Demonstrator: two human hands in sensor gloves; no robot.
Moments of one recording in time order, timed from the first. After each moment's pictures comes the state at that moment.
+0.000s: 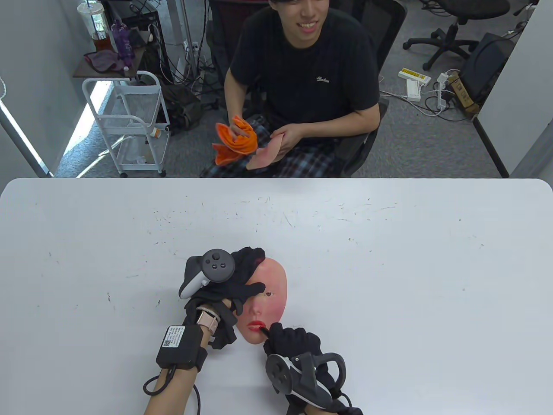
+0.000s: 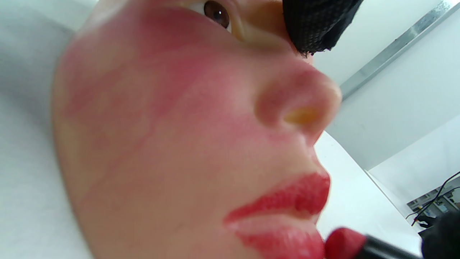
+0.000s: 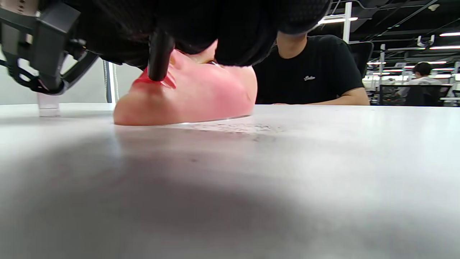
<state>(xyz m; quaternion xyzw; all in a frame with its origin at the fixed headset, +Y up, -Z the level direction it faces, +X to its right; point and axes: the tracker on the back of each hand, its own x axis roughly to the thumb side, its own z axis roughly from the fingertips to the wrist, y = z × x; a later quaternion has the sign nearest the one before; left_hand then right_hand) -0.157 -0.757 -0.403 -0.19 -0.18 0.32 0.91 0.025 -0.760 -0.232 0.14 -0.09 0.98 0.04</state>
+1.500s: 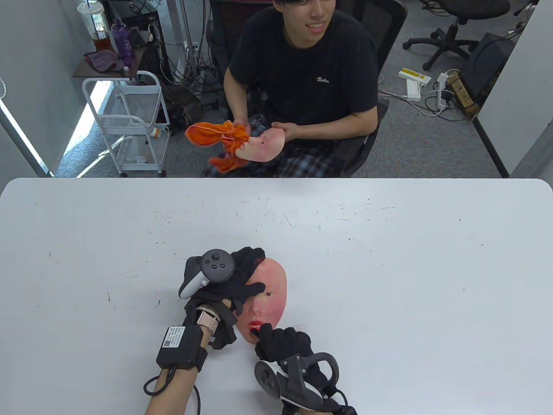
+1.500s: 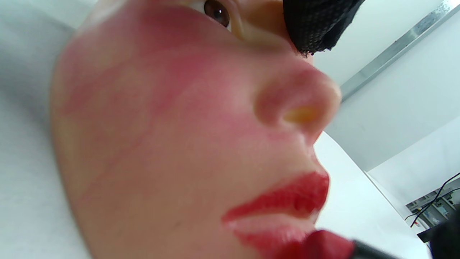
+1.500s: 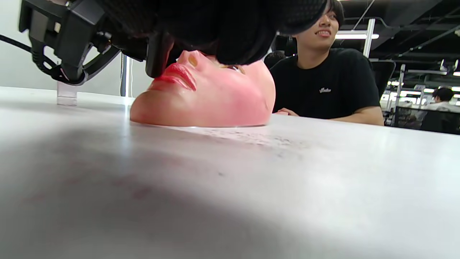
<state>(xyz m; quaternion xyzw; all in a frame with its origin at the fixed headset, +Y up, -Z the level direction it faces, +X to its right) -0.158 -0.758 -0.403 -0.19 -0.18 0.32 0.91 0.006 -0.755 -0.227 0.17 -0.11 0.98 -0.01</state>
